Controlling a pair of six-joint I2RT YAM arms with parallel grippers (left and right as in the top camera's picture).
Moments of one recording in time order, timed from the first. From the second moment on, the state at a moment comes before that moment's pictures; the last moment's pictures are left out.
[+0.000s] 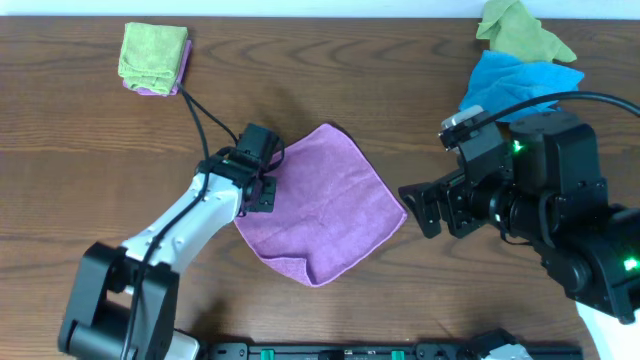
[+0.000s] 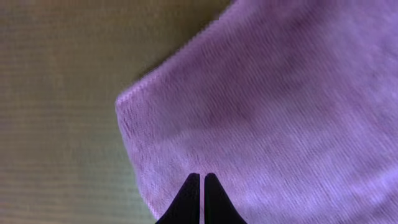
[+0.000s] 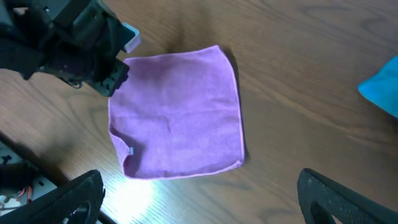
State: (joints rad) left arm -0.39 1.64 0.96 -0.64 -0.15 -0.28; right arm 0.36 1.13 1.54 -1.27 -0.21 -0.01
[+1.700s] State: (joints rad) left arm -0.34 1.77 0.97 -0.52 0.07 -0.38; right arm 0.36 1.13 1.54 -1.27 -0.19 -0.01
